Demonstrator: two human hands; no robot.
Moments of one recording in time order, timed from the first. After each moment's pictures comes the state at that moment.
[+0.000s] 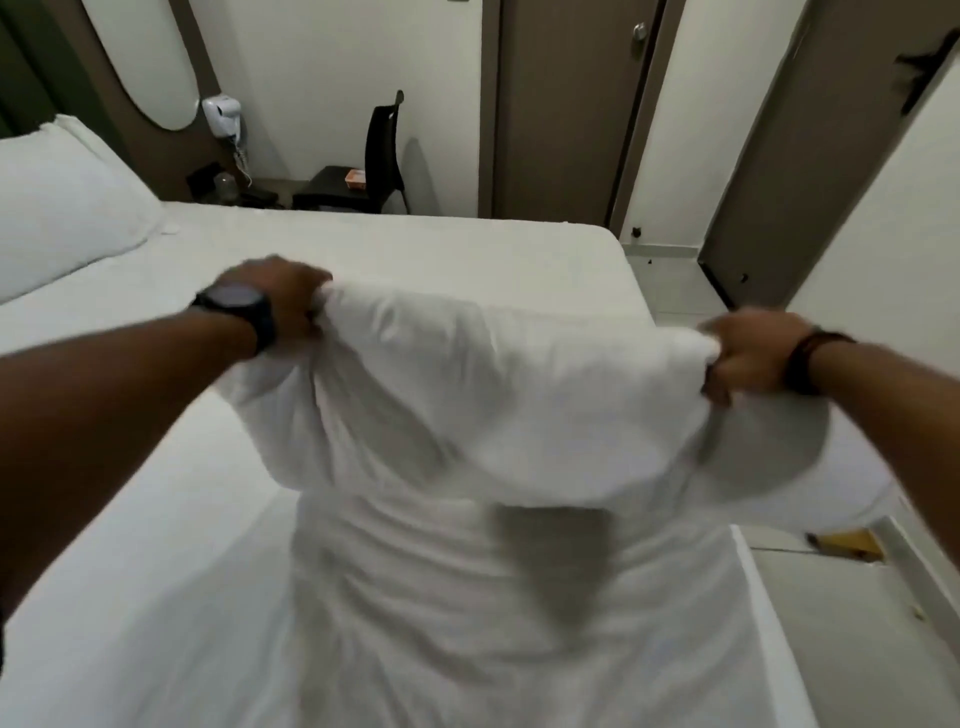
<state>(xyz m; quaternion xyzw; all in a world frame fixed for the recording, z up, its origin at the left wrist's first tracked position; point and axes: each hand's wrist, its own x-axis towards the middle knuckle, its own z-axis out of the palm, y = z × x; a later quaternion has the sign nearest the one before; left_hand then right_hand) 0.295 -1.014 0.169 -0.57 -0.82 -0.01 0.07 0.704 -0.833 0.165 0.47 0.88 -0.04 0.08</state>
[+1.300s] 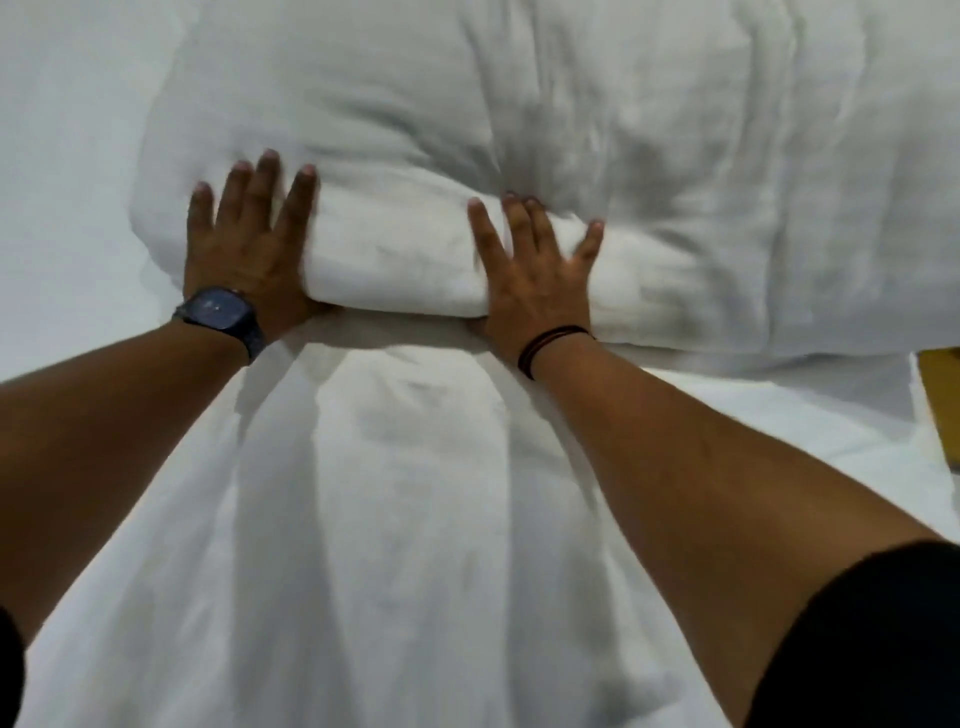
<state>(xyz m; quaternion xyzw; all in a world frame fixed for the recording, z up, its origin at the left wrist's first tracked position) 0.226 -0.828 -0.194 -0.57 -0.81 -0.01 0.12 0.455 -0.707 -0.221 0.39 0.92 0.05 -0.08</state>
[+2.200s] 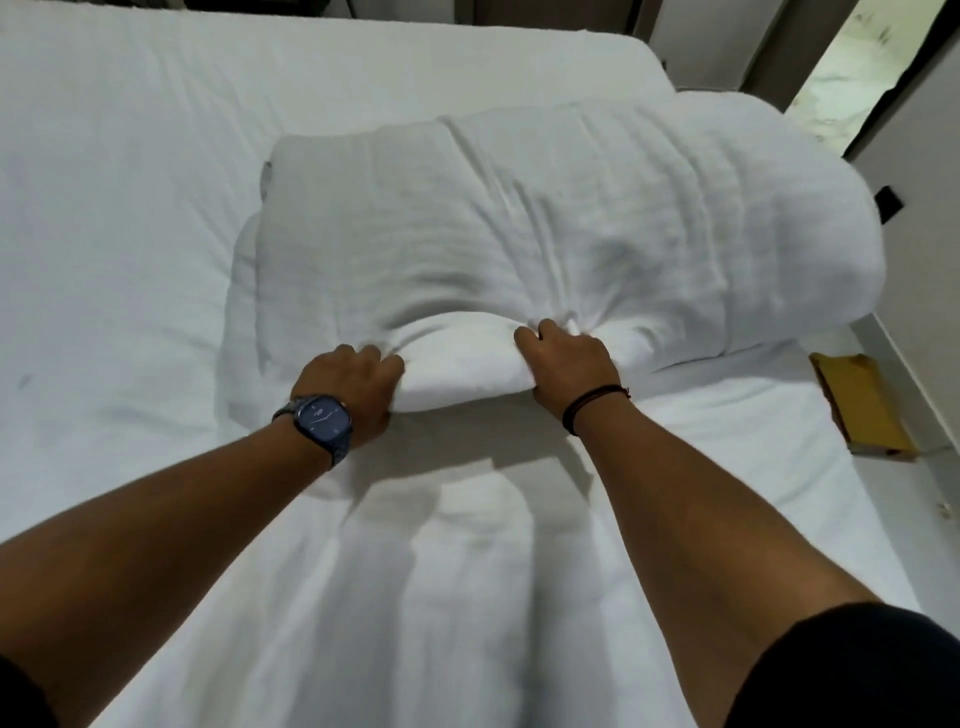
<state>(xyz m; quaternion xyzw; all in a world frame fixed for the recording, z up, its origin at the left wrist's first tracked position) 0.322 -0.945 -0.157 -0.67 -0.73 0.08 0.07 0.527 -0.815 -0.172 0.36 0.92 0.08 -0.13</state>
